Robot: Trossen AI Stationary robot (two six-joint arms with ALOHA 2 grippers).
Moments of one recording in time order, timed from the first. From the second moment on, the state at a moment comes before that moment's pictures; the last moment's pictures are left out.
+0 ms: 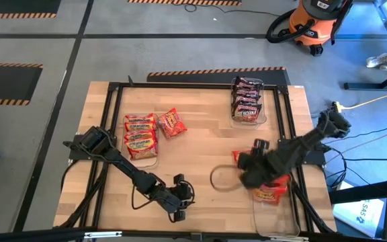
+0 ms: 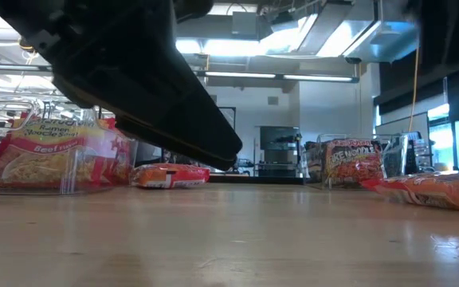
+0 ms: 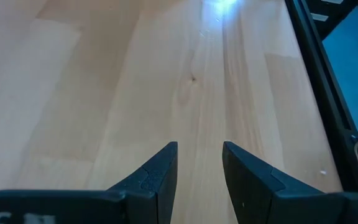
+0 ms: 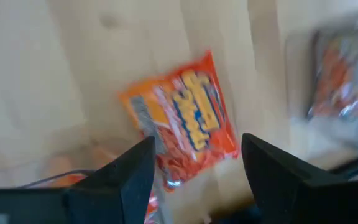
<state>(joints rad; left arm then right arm) -0.60 1.97 1.09 0.19 -0.43 -0.57 0.57 1.56 1.34 -1.39 0.30 0.80</state>
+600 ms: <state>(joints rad) -0.63 1.97 1.09 0.19 -0.44 -0.57 0.33 1.52 0.92 -0.97 -0.06 0.62</state>
